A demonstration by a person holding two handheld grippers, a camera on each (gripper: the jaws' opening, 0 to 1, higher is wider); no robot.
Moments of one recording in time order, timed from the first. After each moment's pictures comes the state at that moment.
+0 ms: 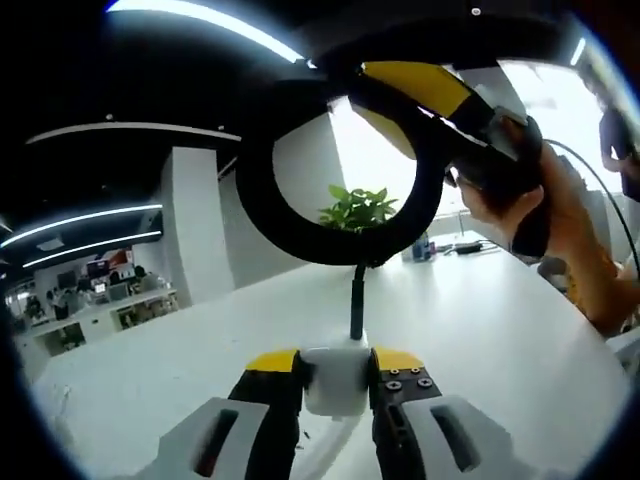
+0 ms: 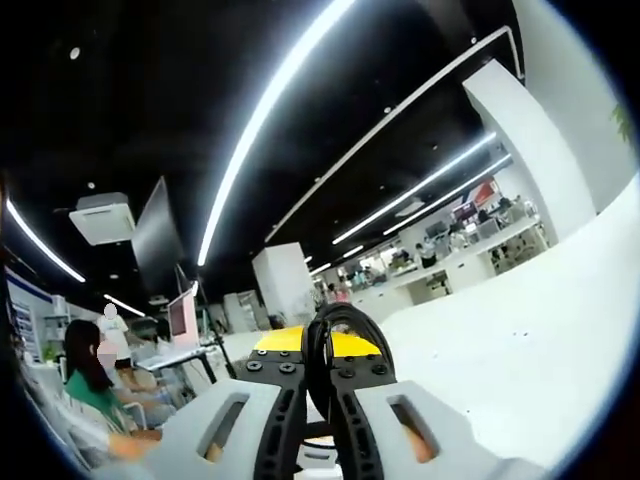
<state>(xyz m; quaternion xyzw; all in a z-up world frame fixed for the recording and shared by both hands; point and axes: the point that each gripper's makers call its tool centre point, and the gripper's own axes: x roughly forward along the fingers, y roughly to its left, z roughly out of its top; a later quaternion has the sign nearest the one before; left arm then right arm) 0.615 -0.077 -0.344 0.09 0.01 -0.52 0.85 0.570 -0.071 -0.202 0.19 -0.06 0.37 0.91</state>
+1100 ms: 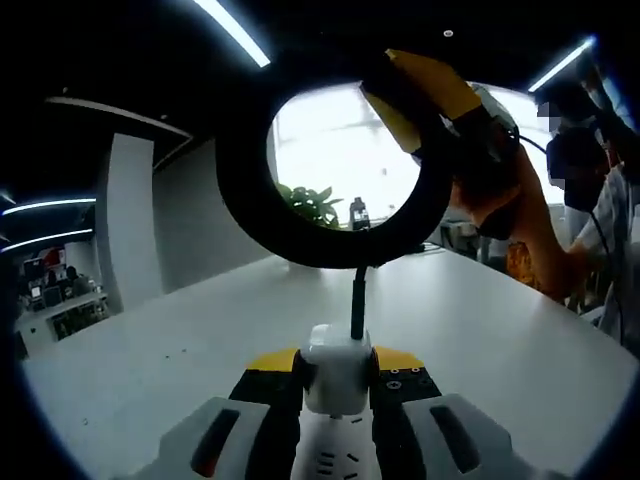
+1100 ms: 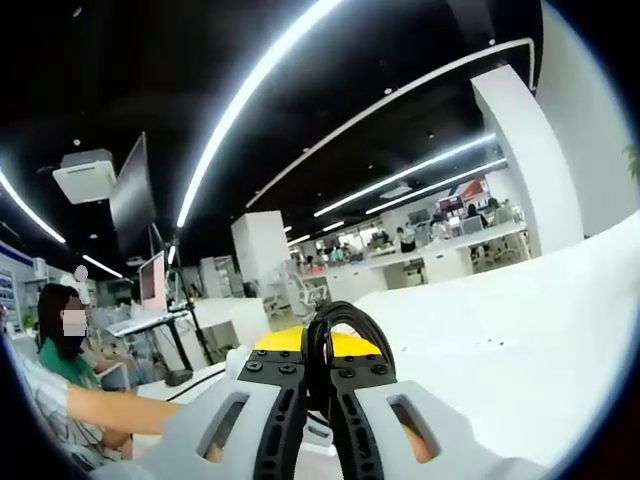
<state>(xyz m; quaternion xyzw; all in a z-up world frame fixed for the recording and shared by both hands) 0.645 -0.099 -0.357 0.08 0.03 -0.65 0.76 0.609 -0.068 -0.215 0.12 -0.02 0.34 0.93</state>
